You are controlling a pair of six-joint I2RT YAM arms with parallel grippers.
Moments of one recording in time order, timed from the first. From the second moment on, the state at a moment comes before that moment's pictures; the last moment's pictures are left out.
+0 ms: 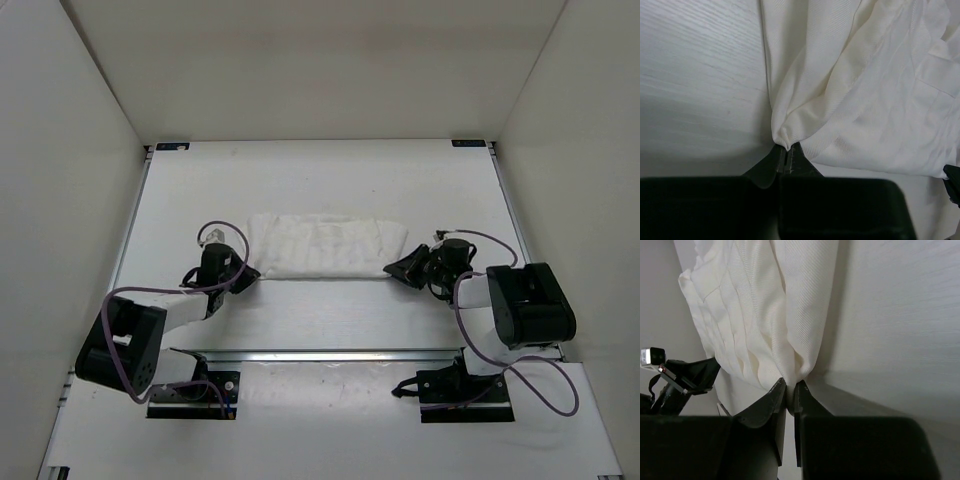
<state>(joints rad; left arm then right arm) -0.27 1.31 0.33 0.29 0.03 -0.84 0.08 1.57 0.33 0.63 -0.59 0.92</state>
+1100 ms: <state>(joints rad) -0.56 1.69 0.42 0.74 0.10 -1.01 0.61 1.80 1.20 -0.13 -0.42 0.41</state>
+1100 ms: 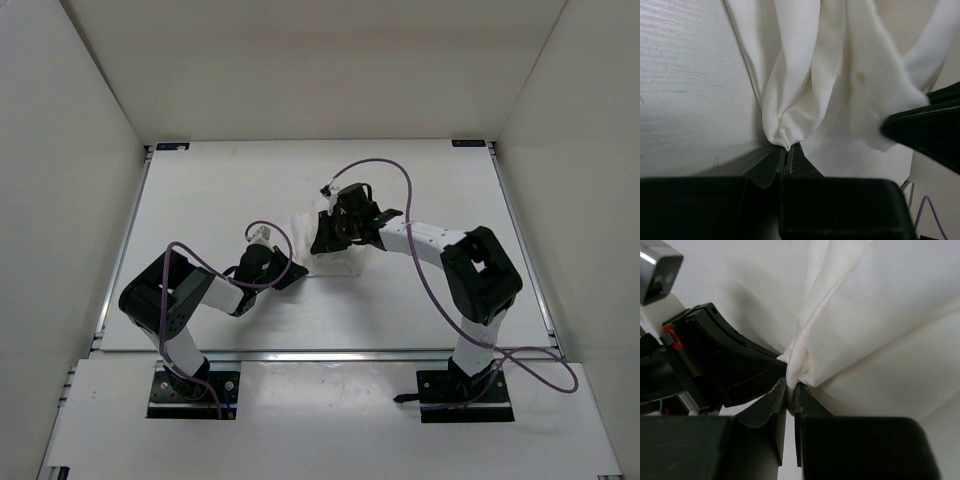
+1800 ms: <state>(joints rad) -0.54 1.70 0.39 0.80 0.14 -1.03 0.68 1.93 1.32 -0.21 -0.49 0.41</state>
